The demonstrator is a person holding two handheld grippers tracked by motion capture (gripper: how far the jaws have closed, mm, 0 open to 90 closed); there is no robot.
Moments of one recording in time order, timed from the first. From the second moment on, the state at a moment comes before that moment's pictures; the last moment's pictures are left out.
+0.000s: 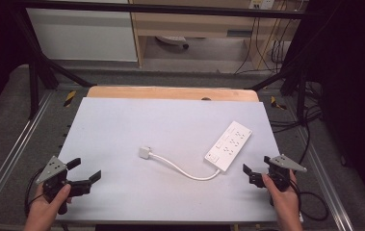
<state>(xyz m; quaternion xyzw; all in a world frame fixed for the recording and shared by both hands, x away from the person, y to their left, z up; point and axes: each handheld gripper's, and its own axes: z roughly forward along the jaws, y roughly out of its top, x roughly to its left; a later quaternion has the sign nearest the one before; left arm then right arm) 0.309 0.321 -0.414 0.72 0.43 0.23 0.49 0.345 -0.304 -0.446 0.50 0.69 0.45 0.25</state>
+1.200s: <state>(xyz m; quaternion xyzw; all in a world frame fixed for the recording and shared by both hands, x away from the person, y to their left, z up) 0.310 0.319 -0.415 0.72 0.43 0.23 0.49 0.342 -0.307 -0.428 0.51 0.68 0.46 0.25</state>
